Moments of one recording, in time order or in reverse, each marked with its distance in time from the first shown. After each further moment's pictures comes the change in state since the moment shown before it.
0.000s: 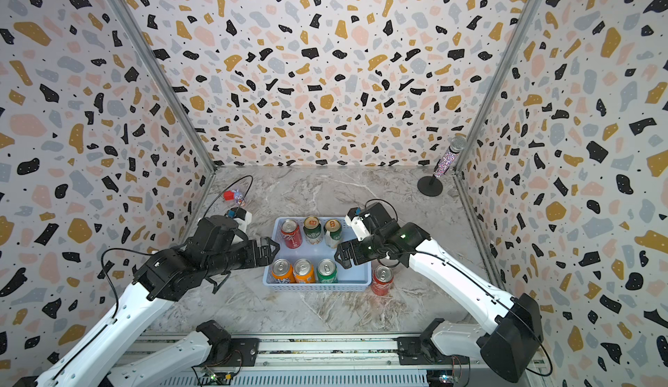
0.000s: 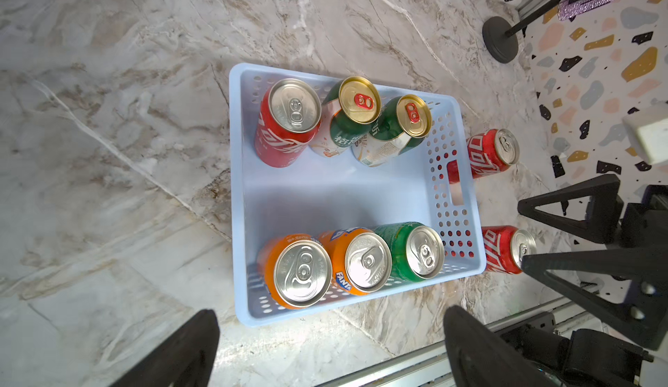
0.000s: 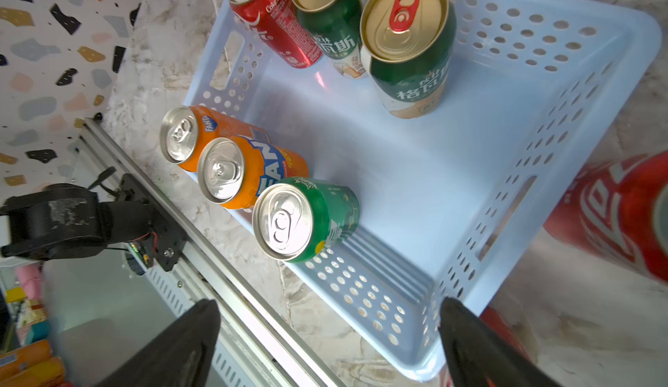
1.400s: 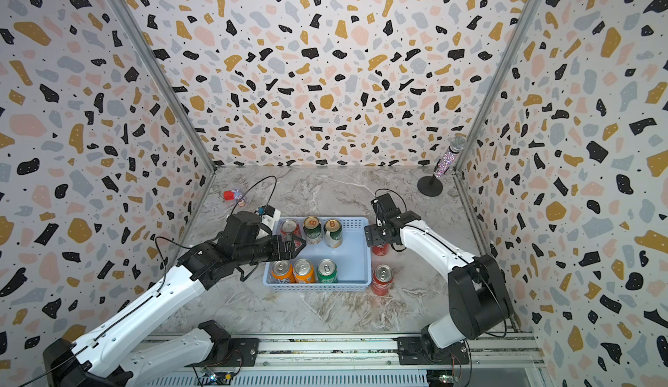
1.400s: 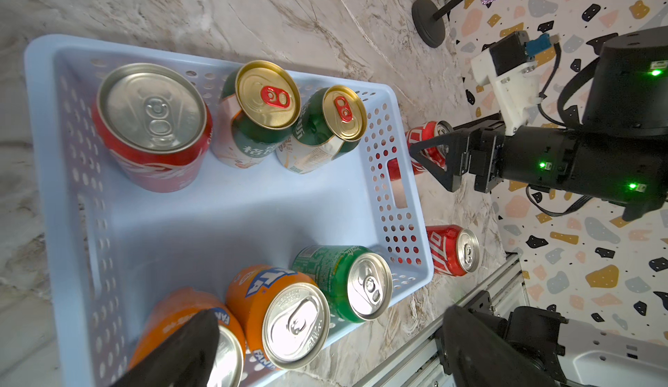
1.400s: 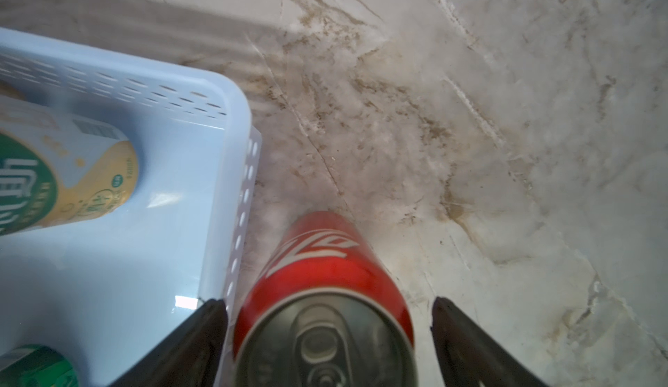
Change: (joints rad) left arm -0.016 0.108 -0.198 0.401 0.224 -0.058; right arm -0.282 0.235 -0.047 0.157 0.356 -0.140
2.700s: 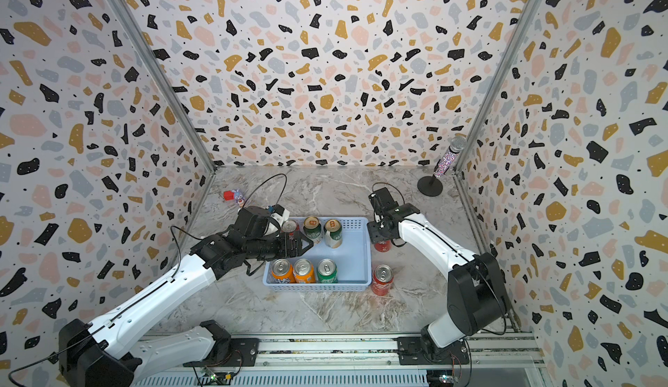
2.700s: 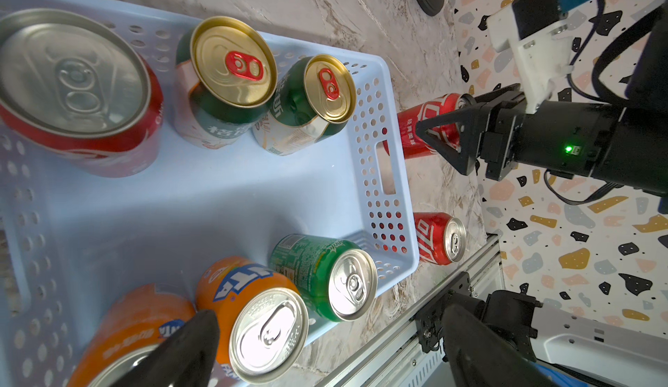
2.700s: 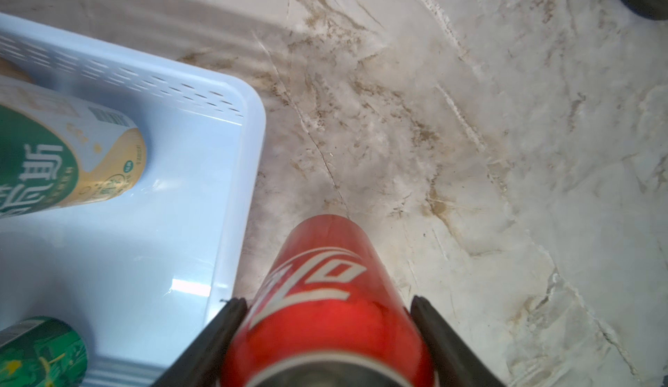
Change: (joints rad) left arm 0.001 0.110 0.037 0.019 0.103 -0.021; right arm 0.006 0.045 0.097 -0.115 0.040 -0.037
